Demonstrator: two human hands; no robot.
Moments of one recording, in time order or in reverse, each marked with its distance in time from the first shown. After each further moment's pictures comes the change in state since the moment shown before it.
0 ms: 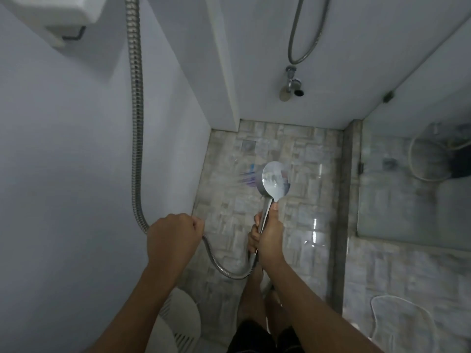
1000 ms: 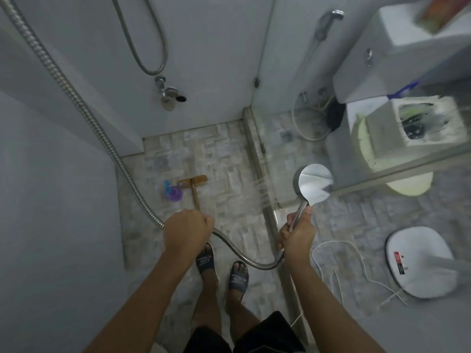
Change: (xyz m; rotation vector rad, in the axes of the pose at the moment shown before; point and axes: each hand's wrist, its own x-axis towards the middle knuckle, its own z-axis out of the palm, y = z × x) left_hand 0.037 0.257 0.027 -0.040 -0.306 0.294; right_hand -0.039 -0.083 -0.258 0.205 0.642 -0.425
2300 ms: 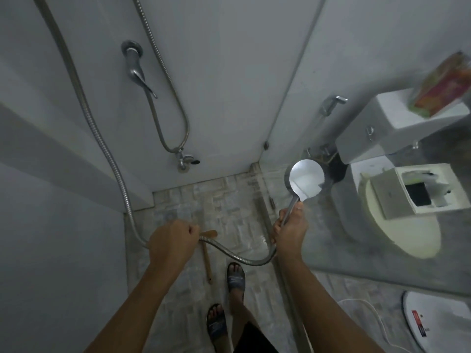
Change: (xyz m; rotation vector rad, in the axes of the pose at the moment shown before) left_hand 0.172 -0.081 -0.137 -0.135 0.055 -0.128; right_hand 0.038 -0.147 0.212 0.056 -0.064 -0.215
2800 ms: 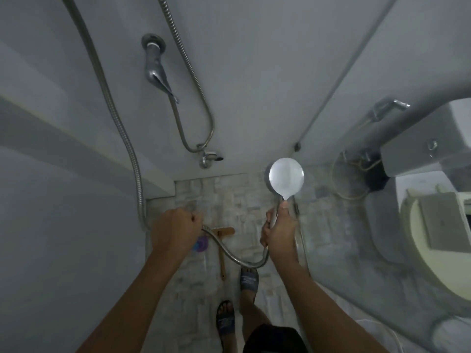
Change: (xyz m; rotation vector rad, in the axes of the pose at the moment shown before) left_hand 0.083 -0.005 -0.015 -0.002 0.028 -0.094; right_hand 0.054 0.021 0.088 -0.094 -0.267 0.268
